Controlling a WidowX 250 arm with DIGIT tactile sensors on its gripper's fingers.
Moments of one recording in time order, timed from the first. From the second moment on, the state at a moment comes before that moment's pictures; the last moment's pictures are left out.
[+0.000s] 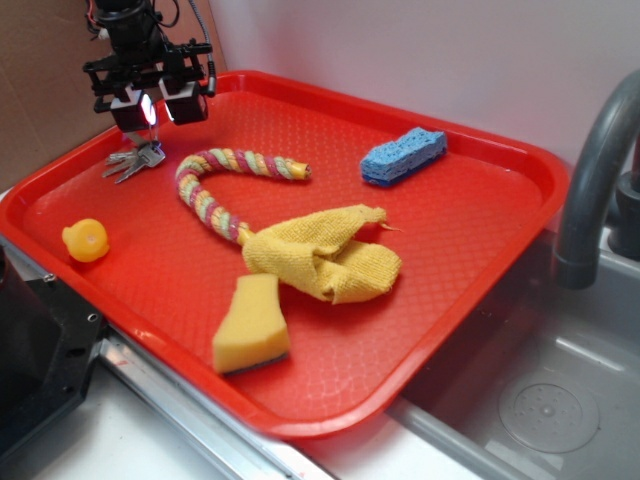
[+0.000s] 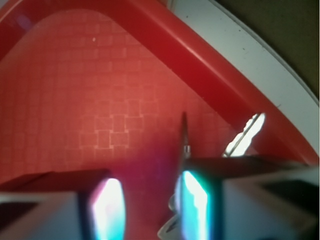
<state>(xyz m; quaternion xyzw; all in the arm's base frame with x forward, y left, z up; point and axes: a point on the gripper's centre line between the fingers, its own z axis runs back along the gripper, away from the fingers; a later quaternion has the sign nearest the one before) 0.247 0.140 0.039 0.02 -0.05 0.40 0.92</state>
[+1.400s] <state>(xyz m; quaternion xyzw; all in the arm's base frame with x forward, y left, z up) 0.229 0.126 0.048 0.04 -0.06 0.33 0.94</state>
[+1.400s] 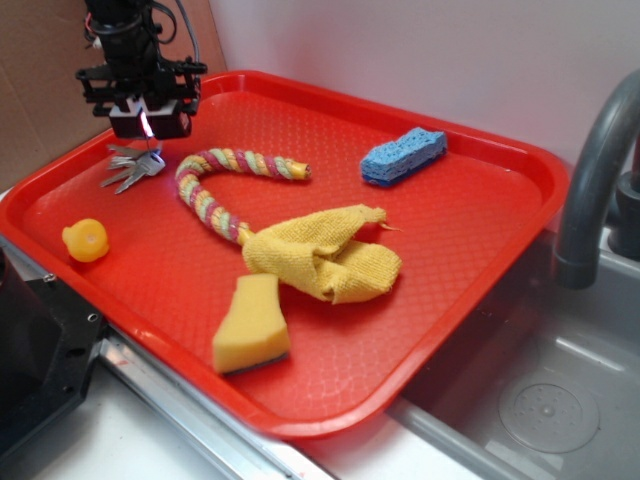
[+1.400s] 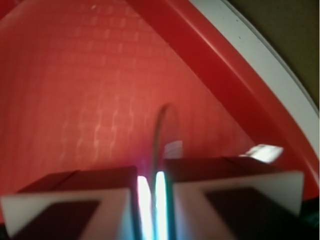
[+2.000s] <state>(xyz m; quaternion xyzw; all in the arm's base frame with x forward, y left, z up) 0.177 0.055 0.197 0.02 -0.06 0.16 0.98</state>
